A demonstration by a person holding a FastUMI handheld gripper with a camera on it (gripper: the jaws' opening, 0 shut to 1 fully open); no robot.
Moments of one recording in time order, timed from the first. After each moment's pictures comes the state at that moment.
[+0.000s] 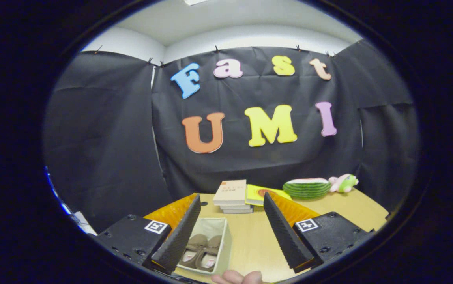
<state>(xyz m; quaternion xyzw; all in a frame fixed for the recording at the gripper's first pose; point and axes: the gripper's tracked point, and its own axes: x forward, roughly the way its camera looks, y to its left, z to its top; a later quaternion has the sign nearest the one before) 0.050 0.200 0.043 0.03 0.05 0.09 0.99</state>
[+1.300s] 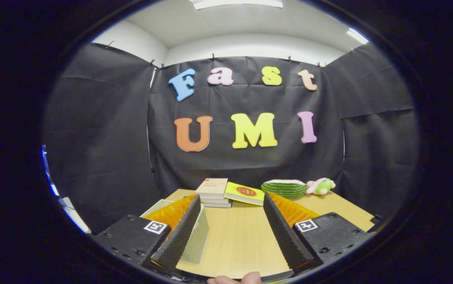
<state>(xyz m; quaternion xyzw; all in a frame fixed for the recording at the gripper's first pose) -0.025 0.147 -0.007 0.01 0.04 0.06 1.00</state>
